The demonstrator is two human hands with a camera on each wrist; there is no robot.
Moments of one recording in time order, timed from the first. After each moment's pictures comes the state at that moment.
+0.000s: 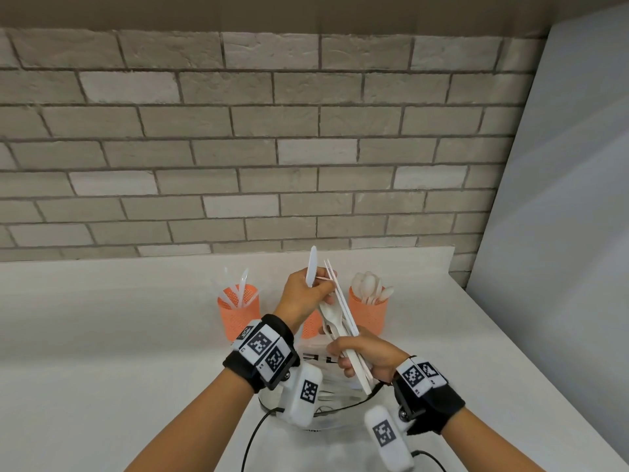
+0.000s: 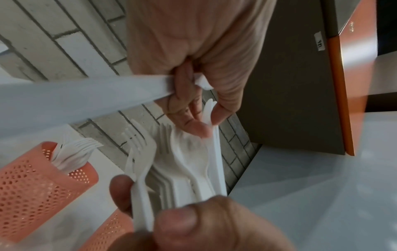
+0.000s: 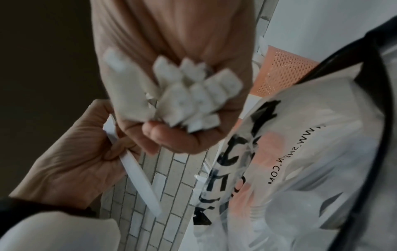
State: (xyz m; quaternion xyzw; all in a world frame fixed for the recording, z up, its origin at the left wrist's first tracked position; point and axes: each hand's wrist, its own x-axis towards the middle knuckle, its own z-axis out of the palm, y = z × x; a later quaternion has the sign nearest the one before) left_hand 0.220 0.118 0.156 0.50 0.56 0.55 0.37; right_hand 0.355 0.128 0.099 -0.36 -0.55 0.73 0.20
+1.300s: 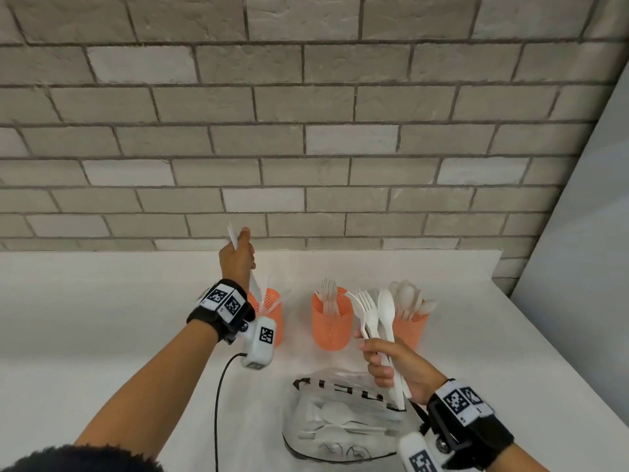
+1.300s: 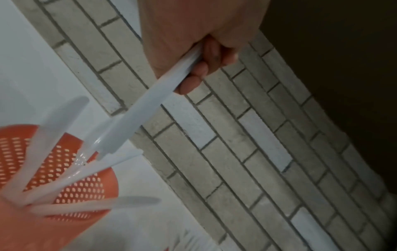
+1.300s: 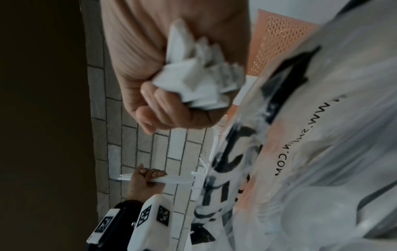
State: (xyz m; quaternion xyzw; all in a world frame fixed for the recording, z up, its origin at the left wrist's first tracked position) left_hand 0.056 0.205 0.147 0.25 0.59 0.72 0.27; right_hand 0.335 0.169 0.088 -0.35 -0.44 0.78 0.26
